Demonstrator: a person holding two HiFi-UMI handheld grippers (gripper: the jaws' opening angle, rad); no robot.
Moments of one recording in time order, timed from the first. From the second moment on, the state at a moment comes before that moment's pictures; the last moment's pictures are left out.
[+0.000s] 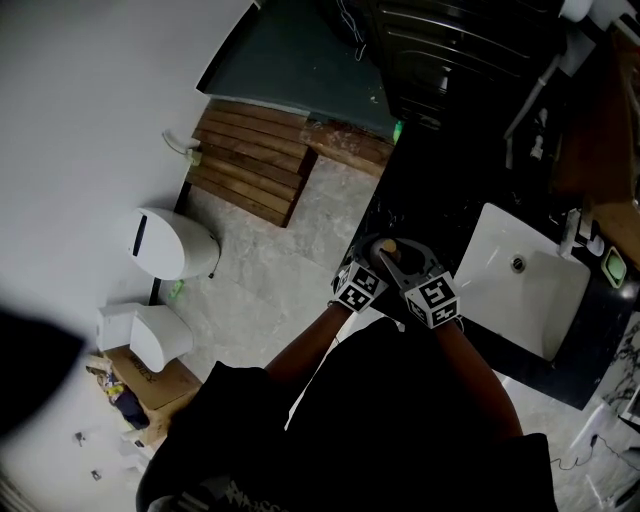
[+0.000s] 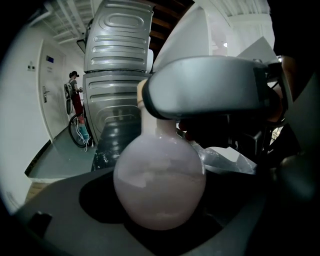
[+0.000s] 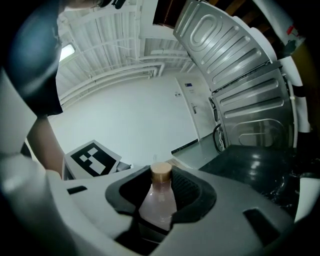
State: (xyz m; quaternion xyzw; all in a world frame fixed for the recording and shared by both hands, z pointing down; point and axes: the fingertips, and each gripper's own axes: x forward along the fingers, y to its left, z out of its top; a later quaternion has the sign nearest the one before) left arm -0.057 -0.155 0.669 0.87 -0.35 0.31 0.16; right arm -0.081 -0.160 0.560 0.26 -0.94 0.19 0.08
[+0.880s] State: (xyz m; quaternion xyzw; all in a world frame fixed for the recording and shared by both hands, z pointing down) left arm -0.133 -0.111 0.654 0.82 -0.47 0.28 0.17; right arm -0.097 -0.201 0.571 0.27 -0.95 0.12 0.11
